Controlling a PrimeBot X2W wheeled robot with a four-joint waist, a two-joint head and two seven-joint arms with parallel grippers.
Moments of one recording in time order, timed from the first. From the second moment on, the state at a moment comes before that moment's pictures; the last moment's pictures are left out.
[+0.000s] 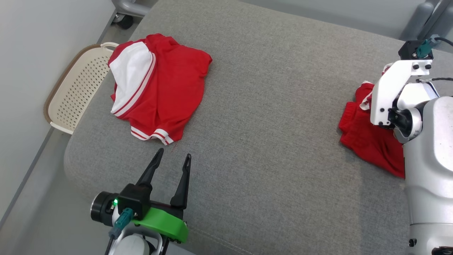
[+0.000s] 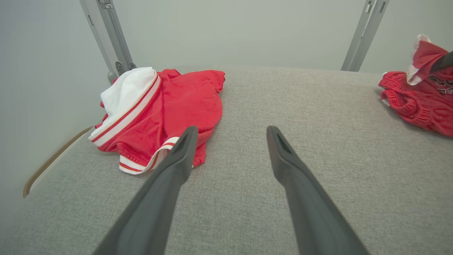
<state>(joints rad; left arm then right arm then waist) -0.14 0.07 -0.28 0.25 -0.17 -0.11 -0.26 -0.70 -0.10 -0.20 0.39 -0.05 0.13 0.96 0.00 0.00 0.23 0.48</state>
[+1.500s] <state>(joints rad) -0.12 0.06 -0.26 0.26 -0.16 -0.11 -0.26 -0.40 -0.28 -0.12 0.20 0.10 0.13 0.65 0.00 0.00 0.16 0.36</state>
